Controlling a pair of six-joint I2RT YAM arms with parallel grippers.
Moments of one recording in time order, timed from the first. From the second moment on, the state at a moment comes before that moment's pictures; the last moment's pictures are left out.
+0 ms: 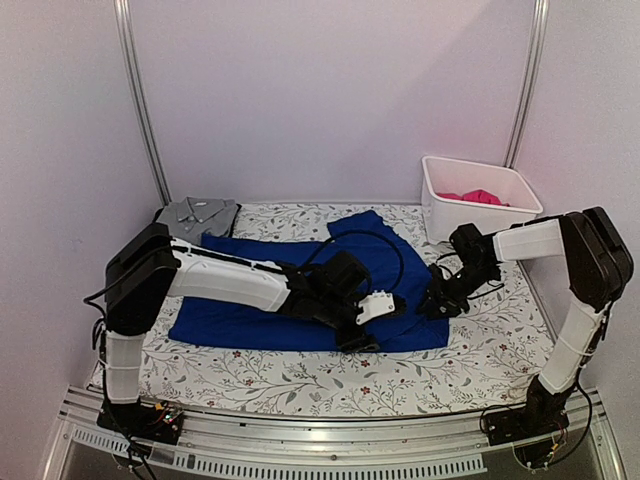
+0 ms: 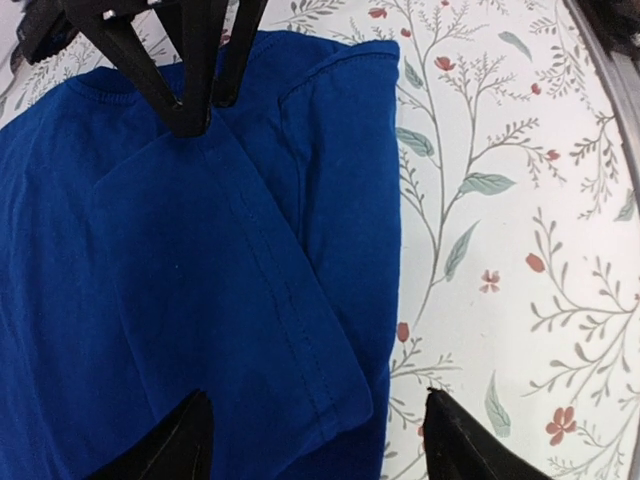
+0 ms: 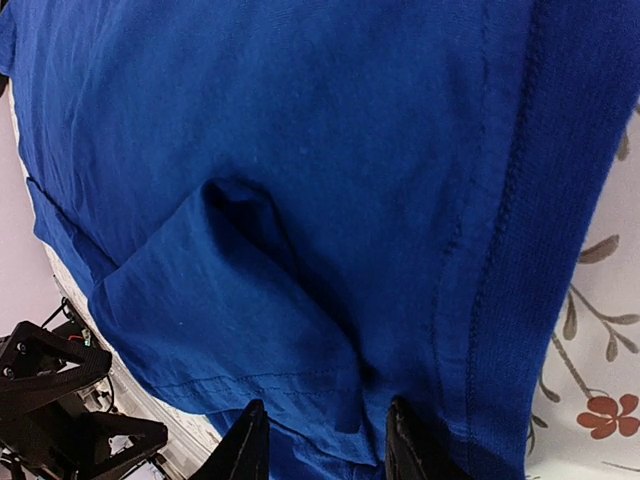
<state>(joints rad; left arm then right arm) -1.08 2.08 1.41 -0.21 0.21 0.37 0.30 1.80 1.01 -0.58 -0.59 0.38</state>
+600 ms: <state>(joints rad) -1.09 2.12 1.41 -0.17 -0.04 0.40 0.30 1.82 1.10 -0.57 -0.62 0.38</state>
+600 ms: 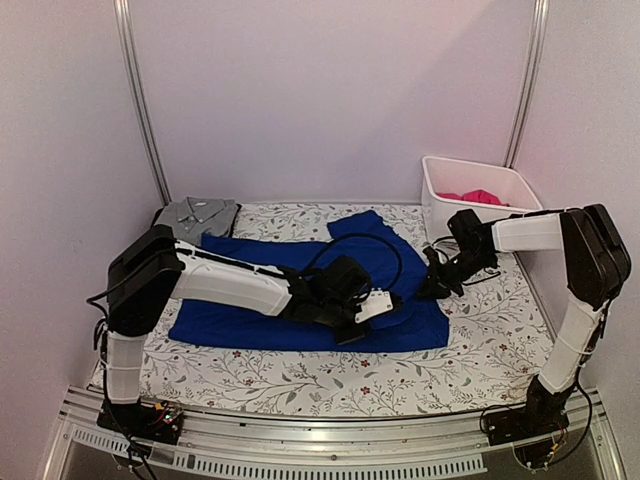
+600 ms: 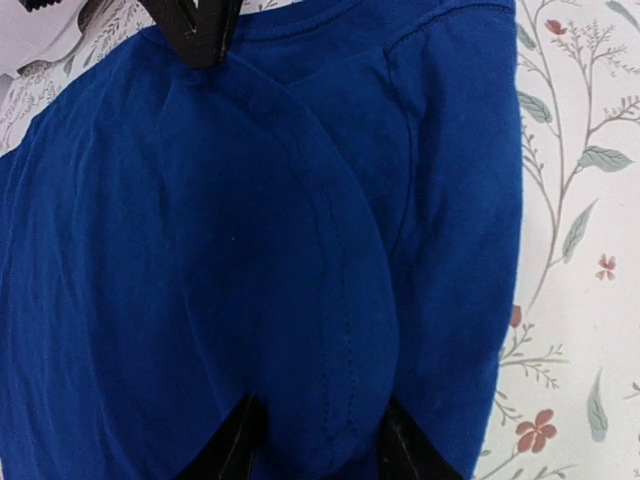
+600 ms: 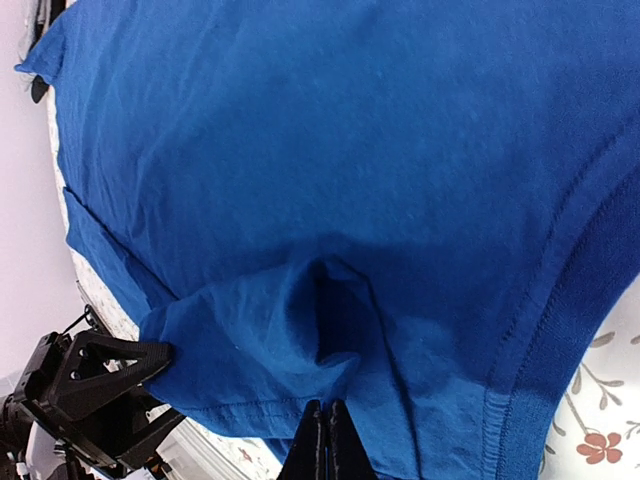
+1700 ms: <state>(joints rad) -0.77 1.90 1.22 -0.19 -0.06 -0.05 0.32 1.68 1.15 -0.57 -0.65 0.42</state>
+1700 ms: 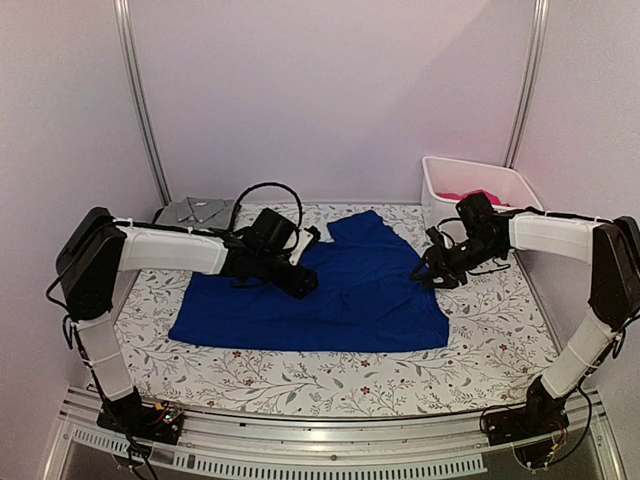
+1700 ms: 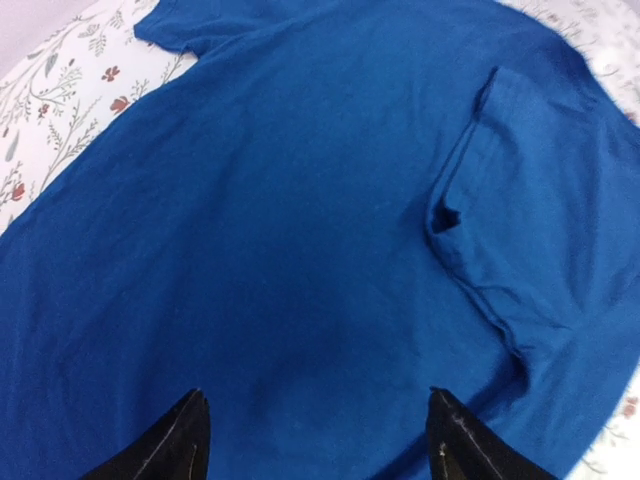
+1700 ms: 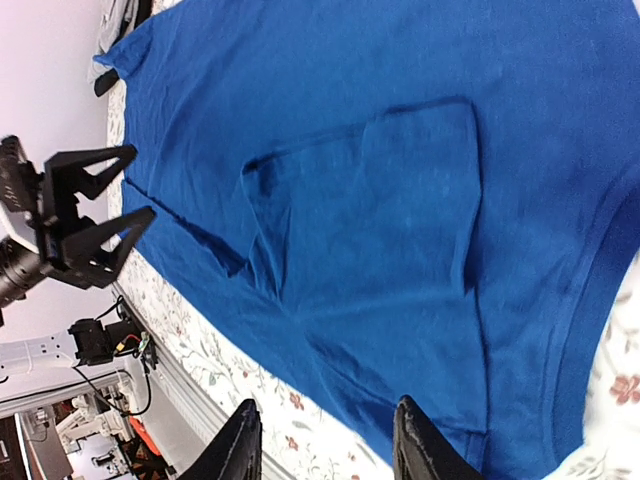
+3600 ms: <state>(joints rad) -0.42 1.48 0.68 -0.44 0.37 -0.60 0.38 1.64 0.73 -0.41 -0.68 0.57</state>
